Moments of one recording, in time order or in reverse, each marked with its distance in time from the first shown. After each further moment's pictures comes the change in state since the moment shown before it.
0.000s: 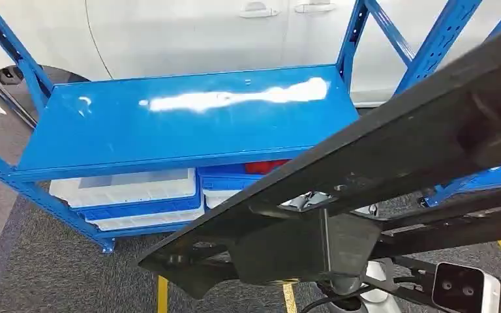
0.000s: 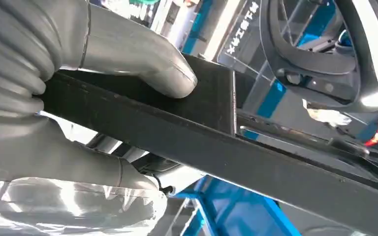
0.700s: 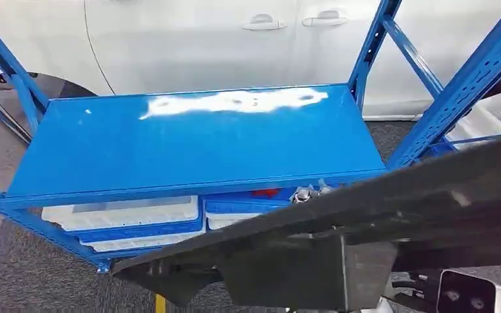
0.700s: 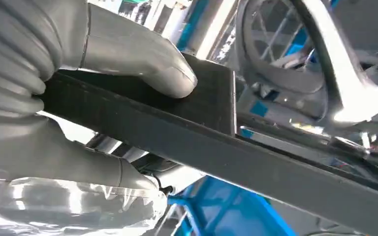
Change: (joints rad) left arm -0.005 0.019 0.015 0.000 0.002 -0.017 -0.024; right arm -0.009 0.058 0.015 -0.031 0.013 0.005 0.000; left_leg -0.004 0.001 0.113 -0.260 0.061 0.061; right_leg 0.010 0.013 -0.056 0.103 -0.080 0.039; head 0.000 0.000
